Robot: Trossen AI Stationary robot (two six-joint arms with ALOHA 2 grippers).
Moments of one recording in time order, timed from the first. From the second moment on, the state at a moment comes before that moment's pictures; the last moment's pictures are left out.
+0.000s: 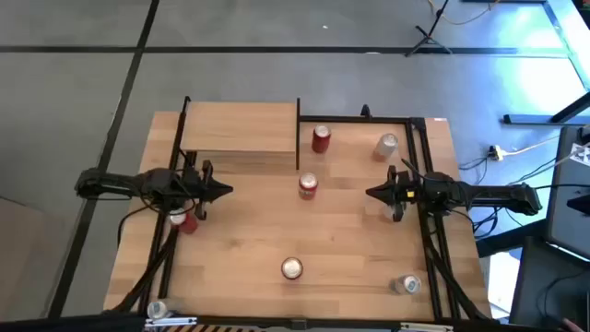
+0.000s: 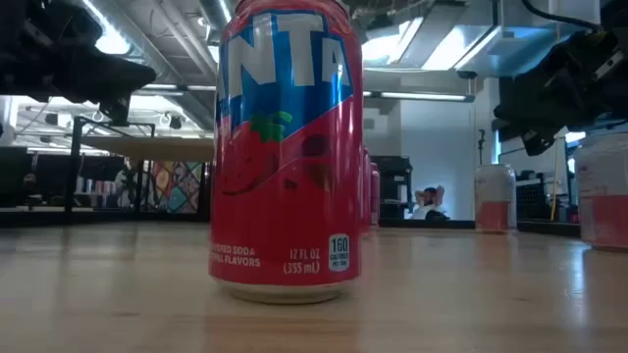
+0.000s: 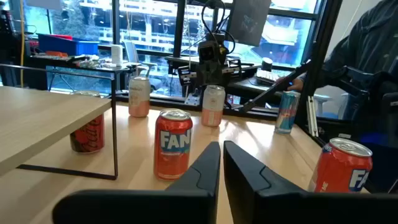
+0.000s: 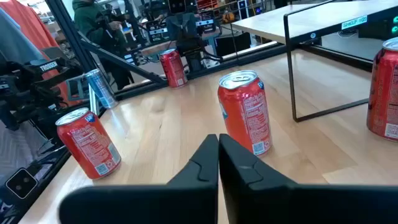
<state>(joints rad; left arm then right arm) -0.10 0.01 0.01 0.04 -0.17 -0.13 -0.01 0.12 0.01 0.02 -0.01 0.28</state>
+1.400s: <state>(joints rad) -0.10 0.01 0.01 0.04 -0.17 -0.13 -0.01 0.12 0.01 0.02 0.01 0.26</state>
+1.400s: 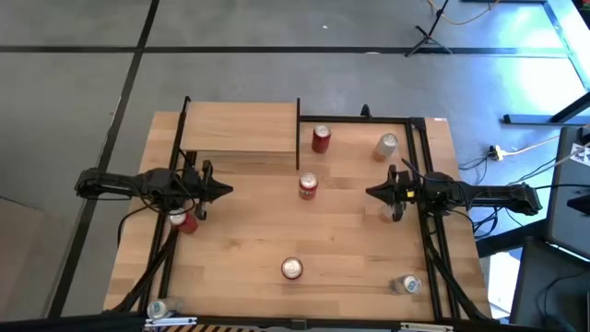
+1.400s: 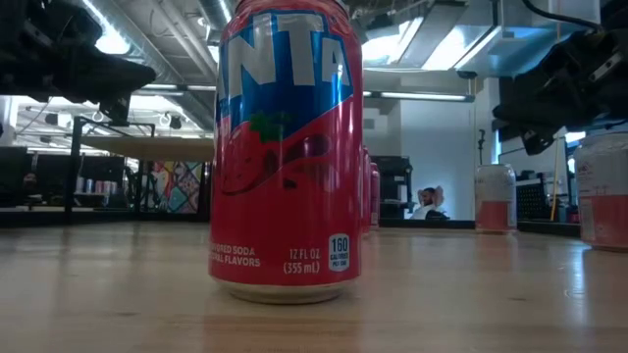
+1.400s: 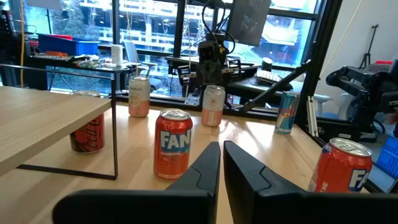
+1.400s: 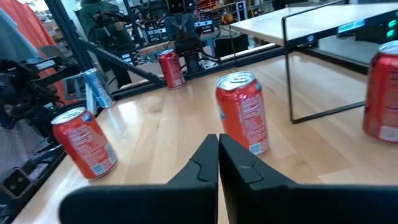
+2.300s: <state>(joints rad) -0.06 0.07 0.07 0.56 -0.54 -0.19 -0.01 0.29 0.29 0.11 0.65 0.45</state>
